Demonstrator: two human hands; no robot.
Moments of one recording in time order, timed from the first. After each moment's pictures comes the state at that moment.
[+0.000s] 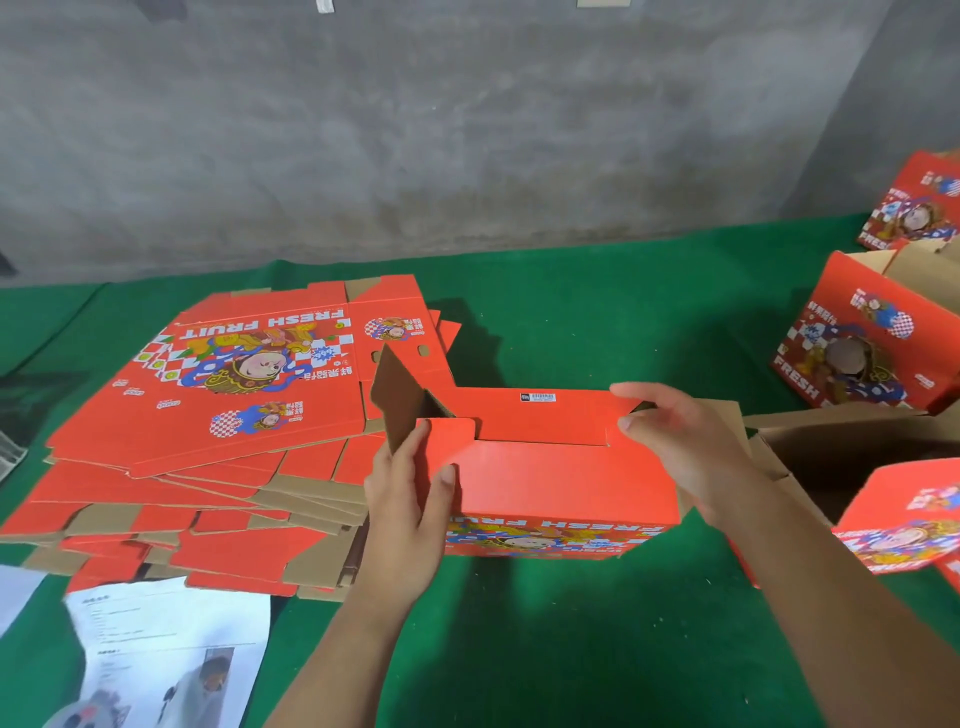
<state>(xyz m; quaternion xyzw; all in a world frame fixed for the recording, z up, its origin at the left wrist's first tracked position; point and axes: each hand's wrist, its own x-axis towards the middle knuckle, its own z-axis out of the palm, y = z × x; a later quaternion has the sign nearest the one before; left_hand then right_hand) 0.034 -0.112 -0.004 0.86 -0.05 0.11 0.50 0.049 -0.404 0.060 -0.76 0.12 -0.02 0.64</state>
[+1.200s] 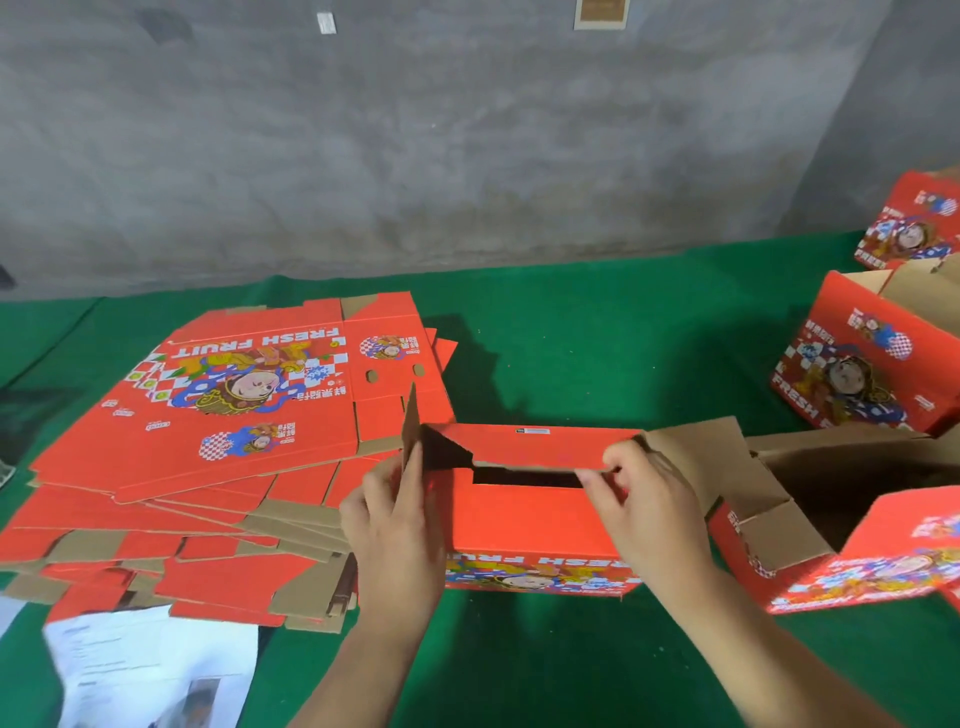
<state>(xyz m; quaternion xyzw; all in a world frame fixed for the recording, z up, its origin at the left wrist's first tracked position) 0.047 -0.124 -0.021 0.92 -0.04 0.28 0.26 0.042 -0.379 0.009 -0.93 -0.01 -0.28 0.25</state>
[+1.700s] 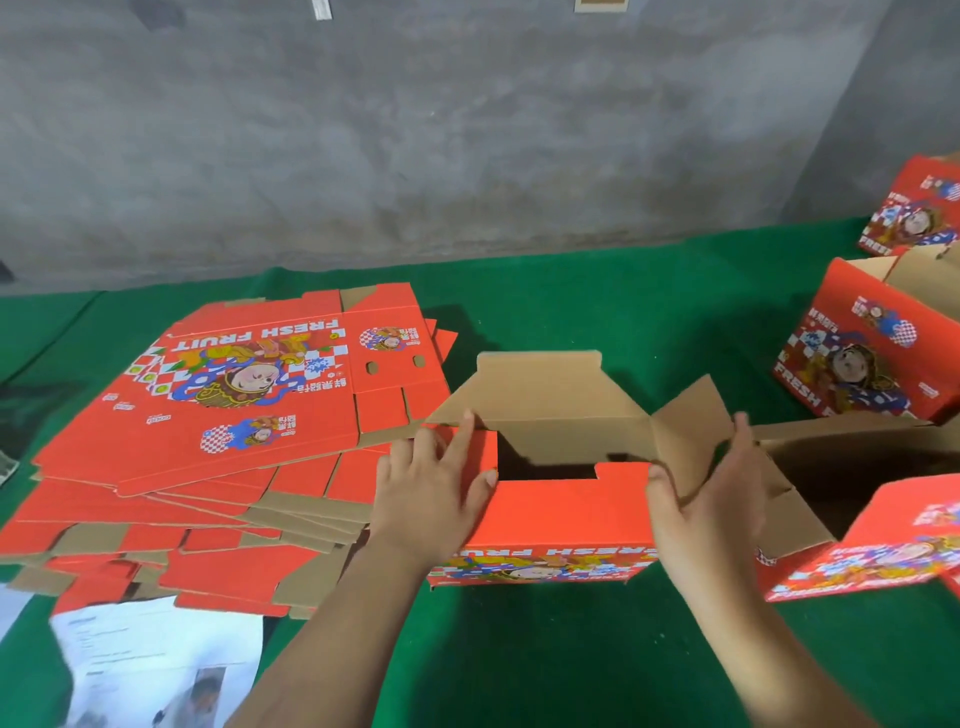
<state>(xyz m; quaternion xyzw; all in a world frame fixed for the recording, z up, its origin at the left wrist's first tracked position) 0.084 -0.134 0.007 0.99 -0.11 0.09 0.07 0.014 -0.397 0.007 -0.85 0.18 -0.33 0.37</state>
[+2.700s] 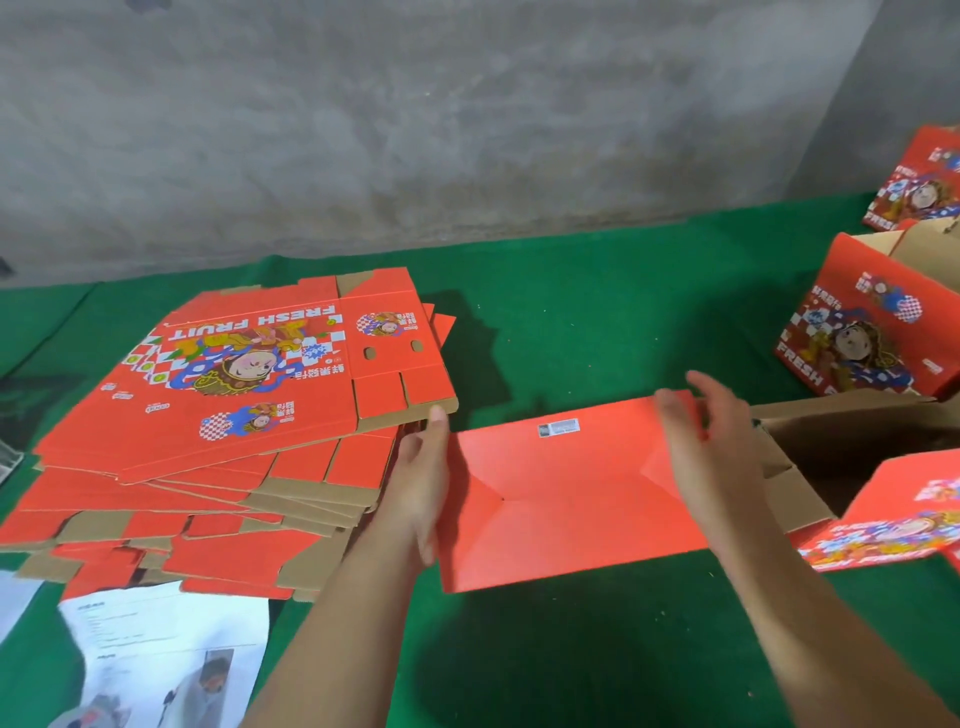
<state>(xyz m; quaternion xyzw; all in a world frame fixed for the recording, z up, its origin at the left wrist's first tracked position) 0.078 -0.144 0.023 0.64 0.22 -0.19 0.71 0.038 -0.410 0.037 -0.82 0.20 -0.20 0.49</state>
